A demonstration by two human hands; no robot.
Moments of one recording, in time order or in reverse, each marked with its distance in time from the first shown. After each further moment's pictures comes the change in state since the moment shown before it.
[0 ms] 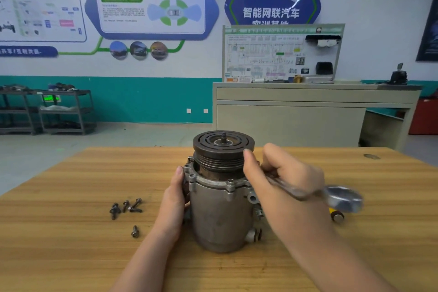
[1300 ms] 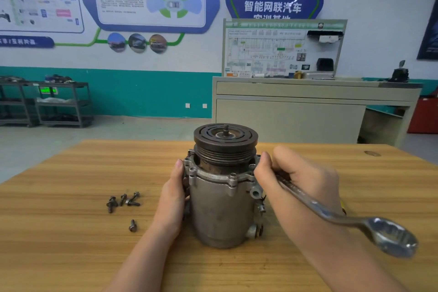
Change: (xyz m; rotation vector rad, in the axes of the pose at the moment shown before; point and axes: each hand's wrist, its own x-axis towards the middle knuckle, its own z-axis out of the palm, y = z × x) left_hand -0.005 -0.004 0.000 0.056 -0.009 0.073; right_hand -0.008 0.011 -0.005 -0.008 -0.032 -0.033
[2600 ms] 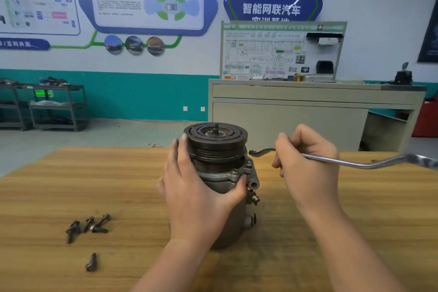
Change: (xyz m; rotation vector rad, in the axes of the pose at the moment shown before) left_hand 0.029 0.006 0.076 0.804 0.473 0.577; right_hand 0.043 0.107 0.028 0.316 0.213 0.373
